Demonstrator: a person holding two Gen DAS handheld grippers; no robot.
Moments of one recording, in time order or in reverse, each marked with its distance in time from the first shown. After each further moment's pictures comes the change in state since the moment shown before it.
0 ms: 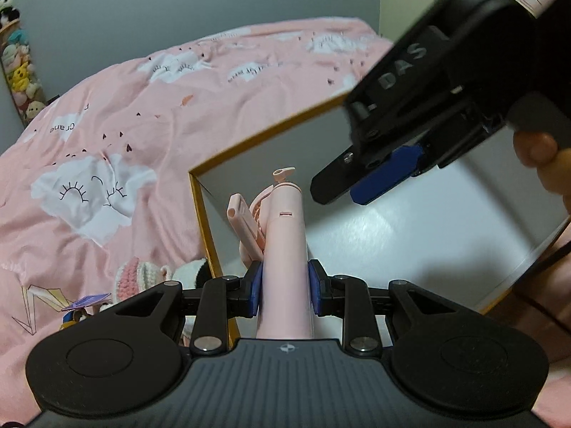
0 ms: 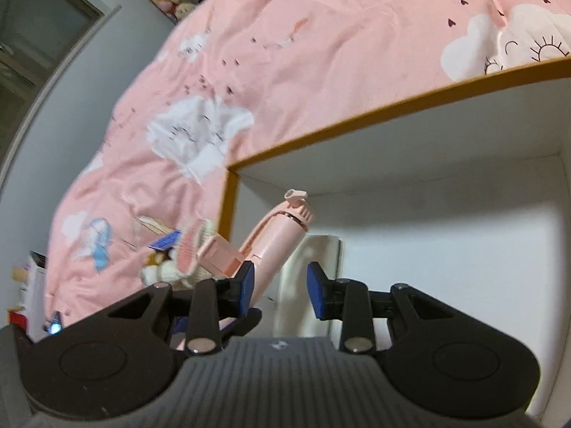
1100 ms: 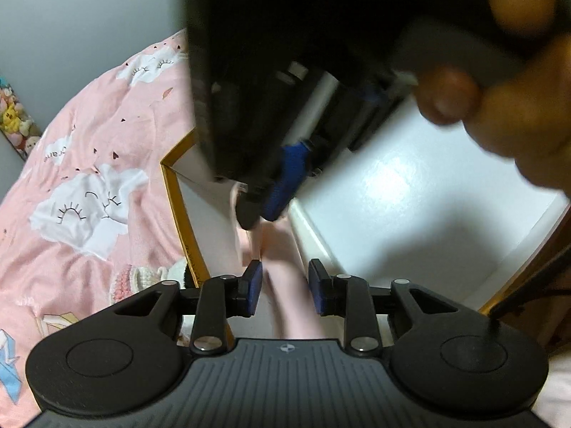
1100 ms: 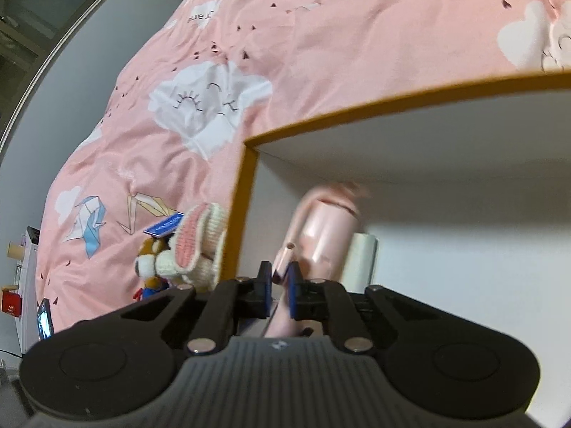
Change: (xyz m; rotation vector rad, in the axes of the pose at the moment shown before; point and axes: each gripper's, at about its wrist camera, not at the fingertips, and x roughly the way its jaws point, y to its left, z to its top) left arm 0.020 -0.017 -0.004 0.145 0.065 0.039; right arm 0.050 0.016 0.007 -0.038 0.074 0.039
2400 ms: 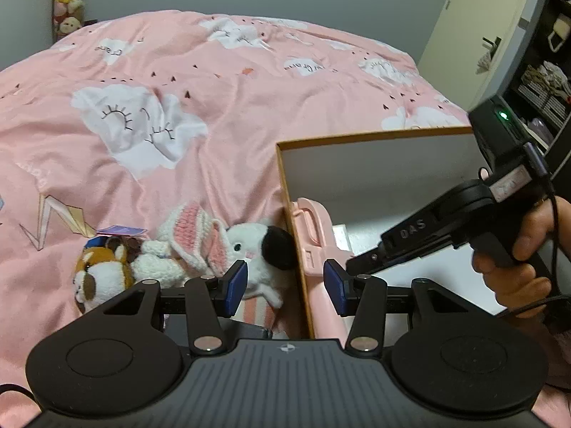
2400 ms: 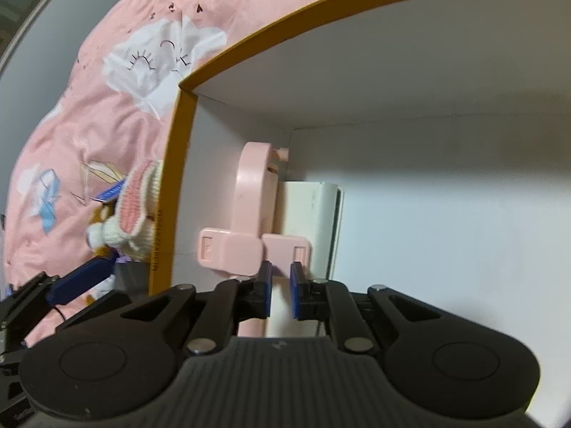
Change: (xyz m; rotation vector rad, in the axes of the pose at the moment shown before) left arm -0.044 0.108 -0.047 -0.500 -0.075 -0.146; right arm 0.028 -0.021 -0.012 0.036 0.106 -0.088
